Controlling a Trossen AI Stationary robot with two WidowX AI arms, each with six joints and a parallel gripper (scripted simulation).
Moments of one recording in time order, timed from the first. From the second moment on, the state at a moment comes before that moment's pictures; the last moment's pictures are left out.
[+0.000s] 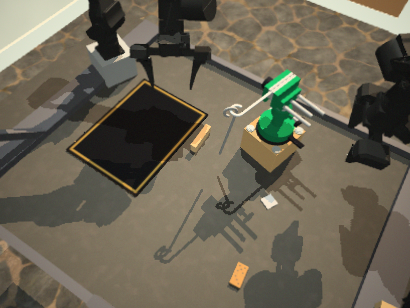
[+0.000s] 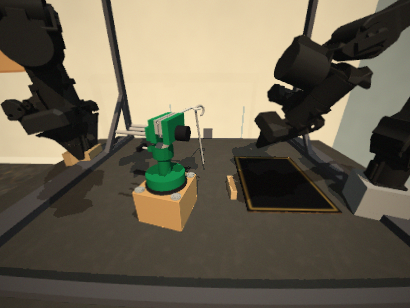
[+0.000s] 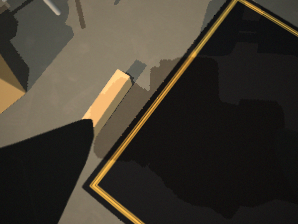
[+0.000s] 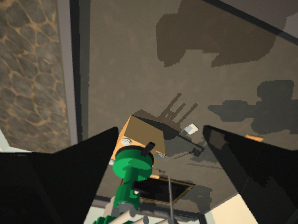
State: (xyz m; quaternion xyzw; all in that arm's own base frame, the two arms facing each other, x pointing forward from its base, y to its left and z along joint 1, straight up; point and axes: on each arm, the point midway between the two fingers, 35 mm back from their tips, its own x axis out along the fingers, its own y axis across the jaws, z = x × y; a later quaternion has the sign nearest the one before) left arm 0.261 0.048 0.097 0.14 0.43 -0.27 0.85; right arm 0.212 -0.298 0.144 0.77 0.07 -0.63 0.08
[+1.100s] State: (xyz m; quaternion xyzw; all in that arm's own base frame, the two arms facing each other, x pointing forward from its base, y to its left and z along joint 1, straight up) left arm 0.312 0.030 0.132 0.18 0.36 -0.20 0.89; right arm 0.257 -0.314 0.176 0.73 0.14 -0.50 0.44
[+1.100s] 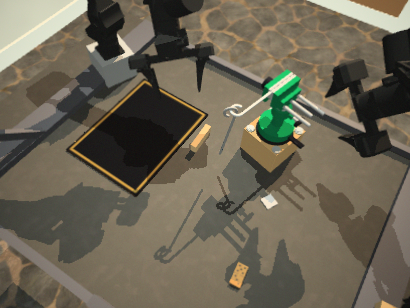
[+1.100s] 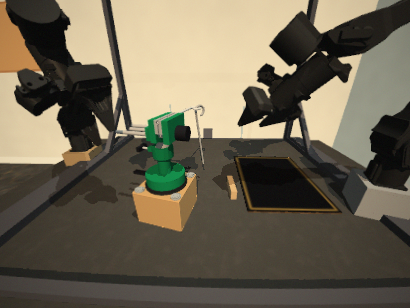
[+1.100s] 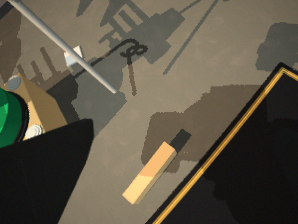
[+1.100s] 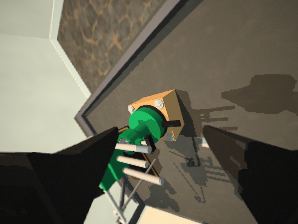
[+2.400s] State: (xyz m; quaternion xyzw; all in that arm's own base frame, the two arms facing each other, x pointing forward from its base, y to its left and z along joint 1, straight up) left arm 0.319 0.000 0.321 0.00 -0.02 0.00 1.00; right arm 0.359 -0.206 0.227 0.01 0.17 -0.06 0.98
